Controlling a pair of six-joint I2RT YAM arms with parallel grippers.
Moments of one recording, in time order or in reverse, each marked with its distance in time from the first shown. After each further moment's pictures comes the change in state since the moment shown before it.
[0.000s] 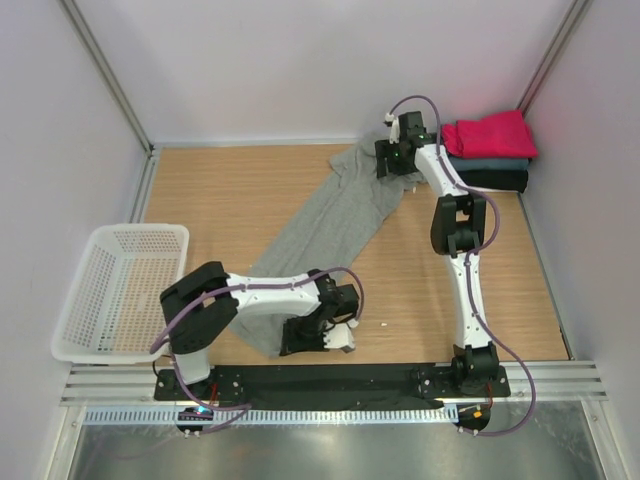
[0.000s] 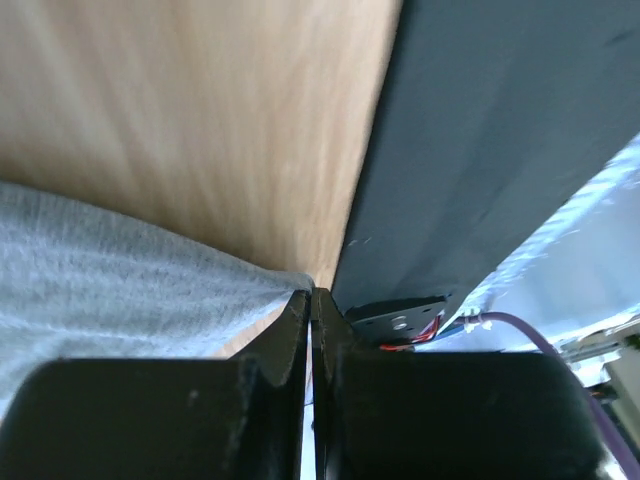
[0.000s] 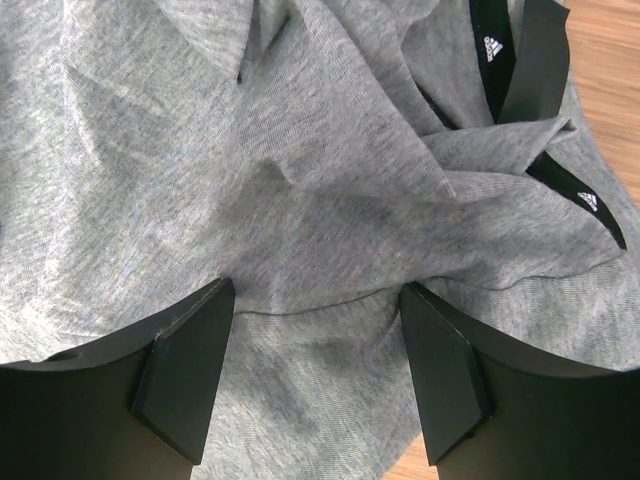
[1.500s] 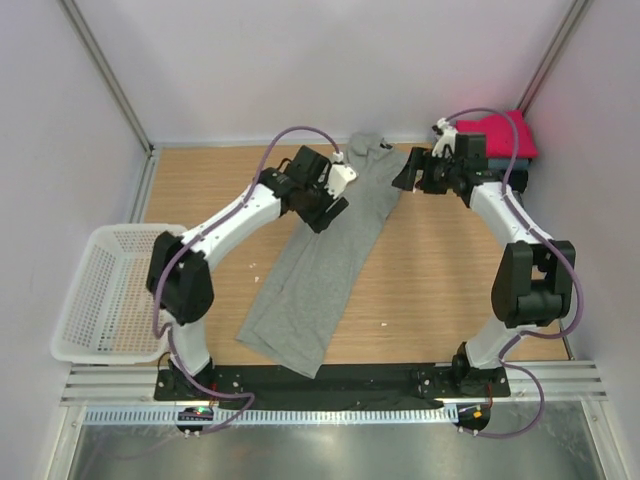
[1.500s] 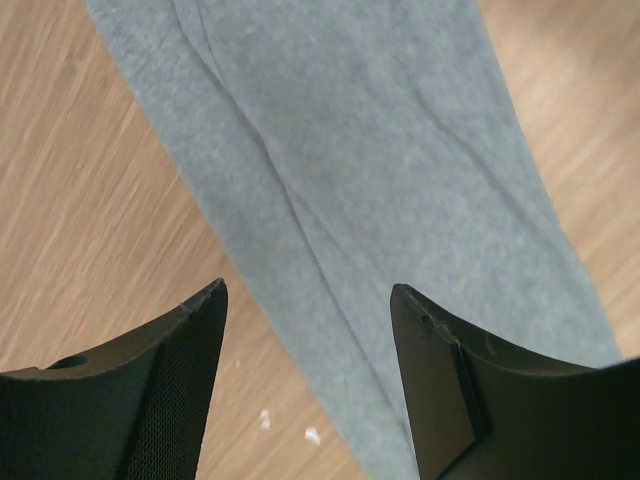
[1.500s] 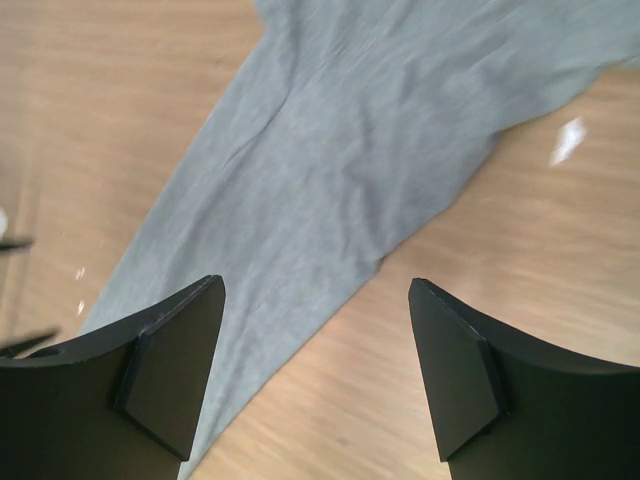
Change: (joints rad) left arm 0.475 0.030 0.542 0.389 -0.091 -0.063; right arm -0.130 -0.939 -1.086 0.429 -0.344 0.210
